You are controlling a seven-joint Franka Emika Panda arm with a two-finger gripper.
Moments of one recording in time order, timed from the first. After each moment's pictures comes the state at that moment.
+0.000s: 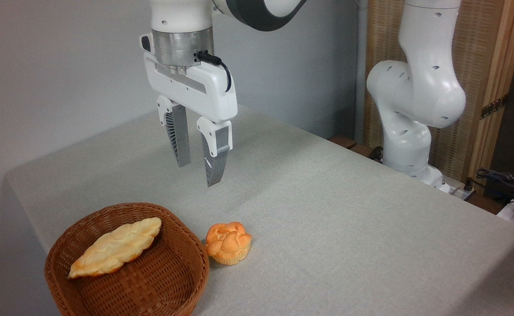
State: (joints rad) arm -0.22 -0.14 0.10 -1.92 -0.02 1.90 0.61
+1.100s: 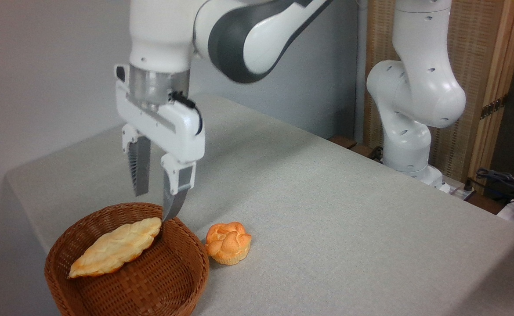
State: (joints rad) arm -0.22 0.02 0.09 -1.92 -0.10 2.24 0.61
